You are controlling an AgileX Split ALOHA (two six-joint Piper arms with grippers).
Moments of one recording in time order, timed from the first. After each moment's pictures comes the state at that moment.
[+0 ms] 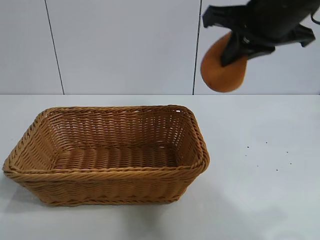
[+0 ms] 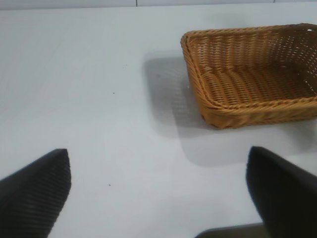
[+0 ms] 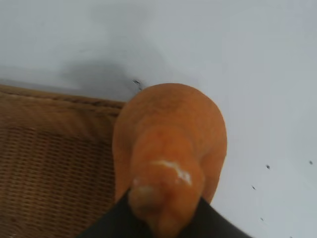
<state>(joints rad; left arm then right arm) -0.12 -0.01 -0.50 0.01 1.07 -0.03 0.41 1.58 -1.21 0.08 0.52 0.12</state>
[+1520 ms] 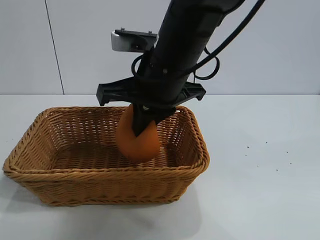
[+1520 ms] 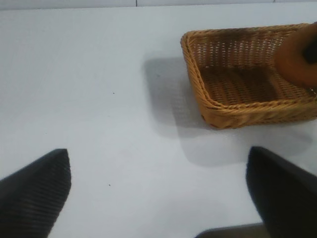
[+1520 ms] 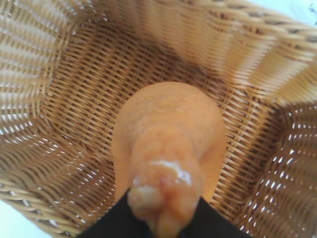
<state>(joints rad) -0.12 -0.01 -0.50 0.01 1.07 -0.03 0.66 1.97 -1.38 0.13 0.65 0.06</state>
